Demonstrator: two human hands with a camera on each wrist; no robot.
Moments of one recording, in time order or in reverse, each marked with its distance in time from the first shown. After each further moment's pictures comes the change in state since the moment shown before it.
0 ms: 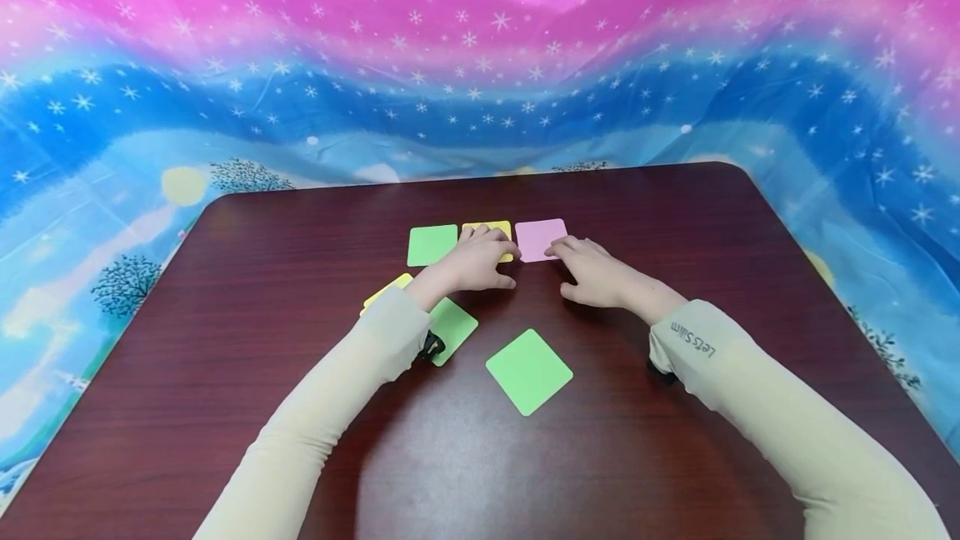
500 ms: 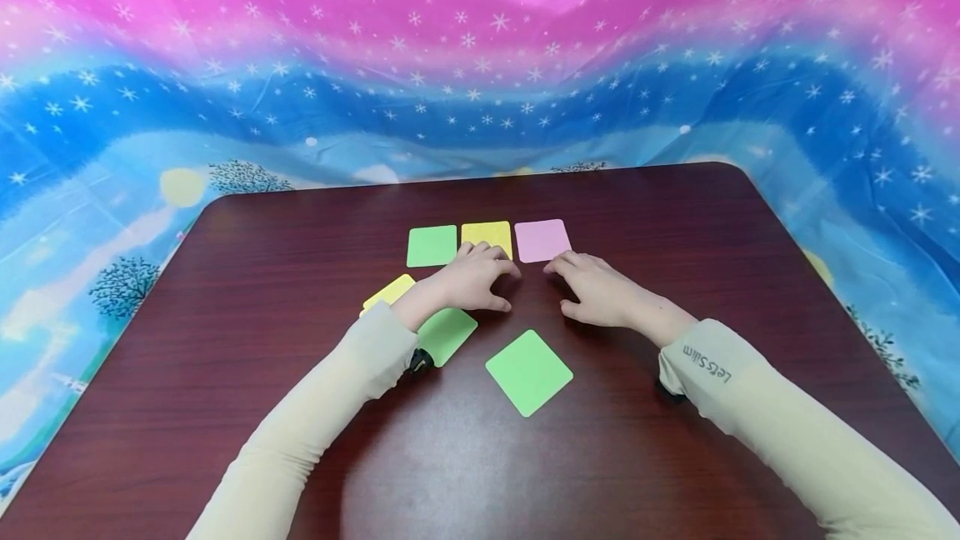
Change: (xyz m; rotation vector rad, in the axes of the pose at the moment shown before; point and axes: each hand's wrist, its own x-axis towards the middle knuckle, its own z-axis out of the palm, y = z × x) left_hand -0.023 0.005 0.004 0.019 -0.036 0.099; right_hand -0.019 -0.014 0.005 -0.014 0.018 -0.011
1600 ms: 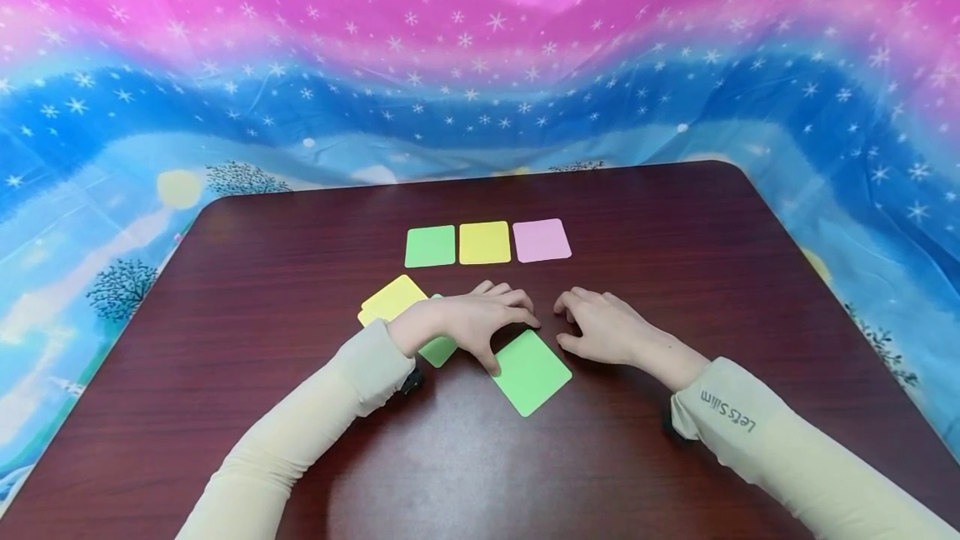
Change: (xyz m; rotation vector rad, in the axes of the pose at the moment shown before) left_hand -0.023 0.023 0.013 0.023 -0.205 0.332; right_hand -0.033 -0.026 0.016 -0.018 0.009 0.108
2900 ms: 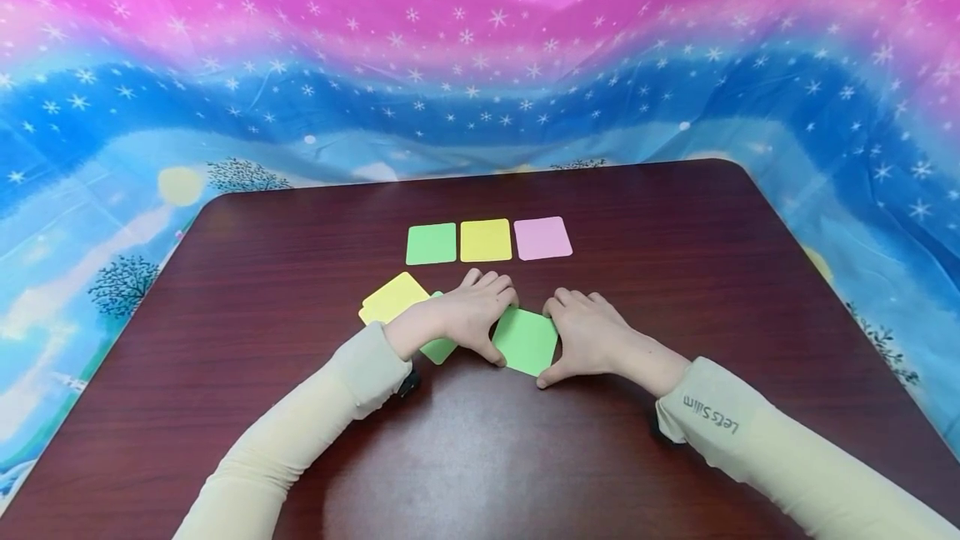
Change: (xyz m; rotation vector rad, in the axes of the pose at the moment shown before) left_hand -0.004 -0.001 0.005 0.134 0.111 -0.178; right_hand 0.003 -0.023 0.008 -0.131 -0.006 -0.020
